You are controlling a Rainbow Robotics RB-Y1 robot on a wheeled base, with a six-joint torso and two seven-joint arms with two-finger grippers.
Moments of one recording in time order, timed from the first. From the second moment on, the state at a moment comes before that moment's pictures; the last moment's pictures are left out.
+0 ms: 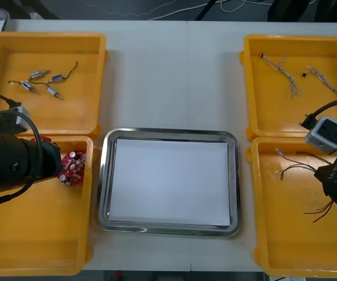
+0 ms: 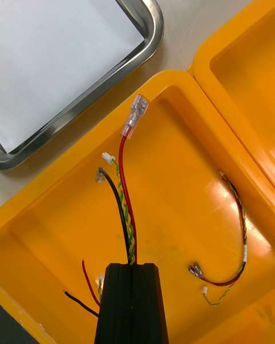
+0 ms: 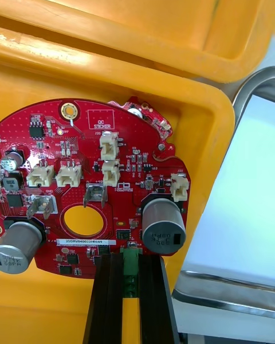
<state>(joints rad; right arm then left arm) -0.09 -0.76 -0.26 -2.57 -1.00 1.92 1.81 -0.15 0.64 0.01 -2.47 0.63 1.91 -0.72</state>
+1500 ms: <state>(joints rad) -0.09 -0.76 -0.26 -2.57 -1.00 1.92 1.81 -0.52 0.65 -0.67 -2.34 0.59 1.91 -0.45</state>
